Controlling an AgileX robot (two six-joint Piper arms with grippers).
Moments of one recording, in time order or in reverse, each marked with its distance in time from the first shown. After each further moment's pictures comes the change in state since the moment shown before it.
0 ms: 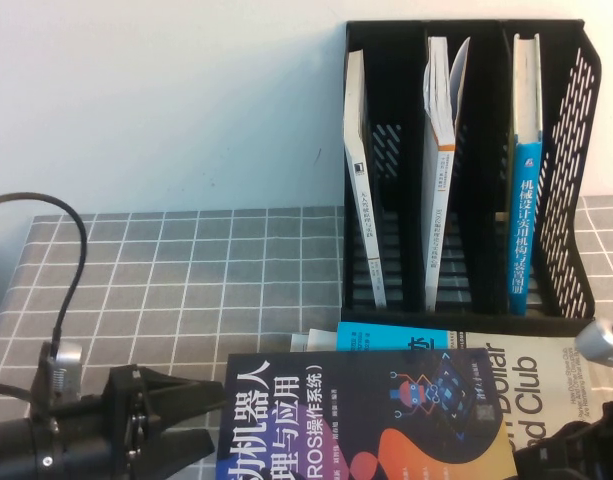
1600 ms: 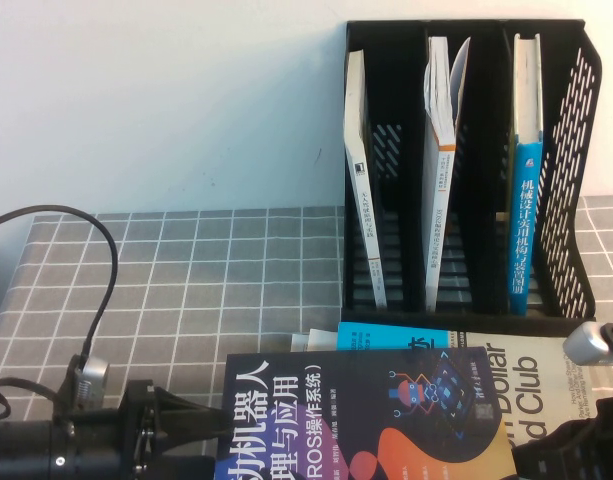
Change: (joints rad) right arm 0.019 0.002 -0.017 -0.034 -0.034 -0.103; left arm 0.019 0.200 -0.090 0.140 0.039 -0.016
